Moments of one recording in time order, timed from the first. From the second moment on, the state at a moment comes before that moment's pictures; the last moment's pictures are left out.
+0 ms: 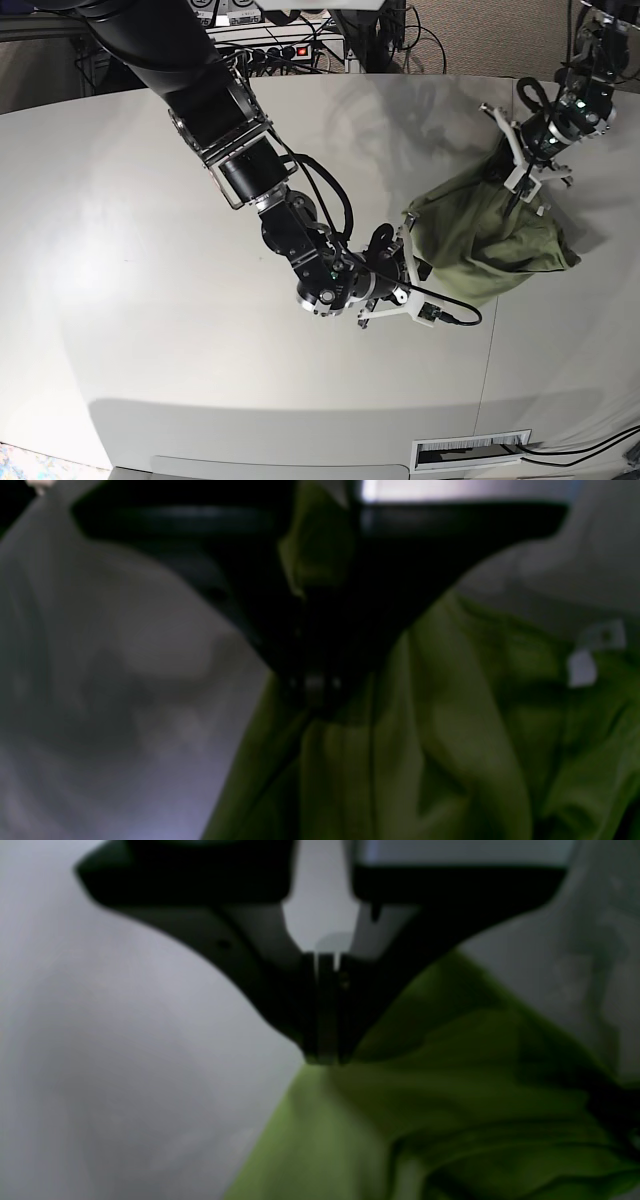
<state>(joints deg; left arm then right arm) 20.4 -37.3 7.3 92.1 -23.2 -24.2 20.0 33.7 -5.8 -32.8 55.9 11.3 39.8 -42.7</state>
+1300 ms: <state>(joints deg) 13.5 -52.5 8.2 109.6 1.4 3.1 47.4 33.7 -5.9 -26.5 55.9 11.2 39.8 -41.9</state>
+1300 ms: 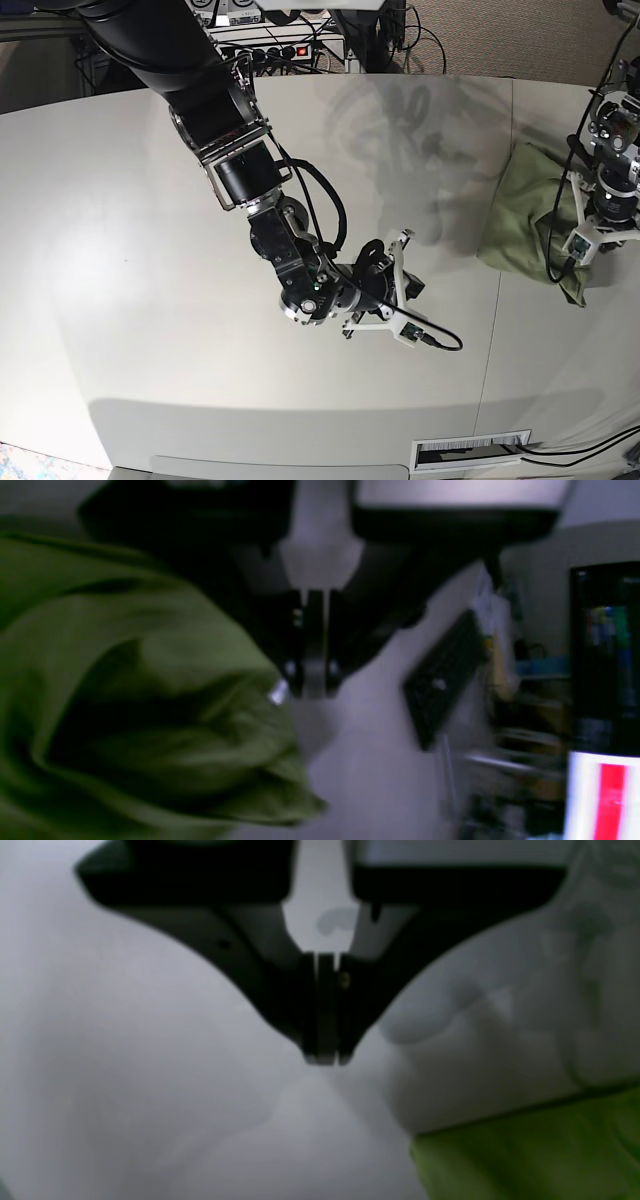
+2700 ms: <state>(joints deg) 10.0 -36.7 8.1 92.7 -26.1 -17.2 27.8 33.7 -5.9 -26.5 55.9 13.0 39.8 -44.1</state>
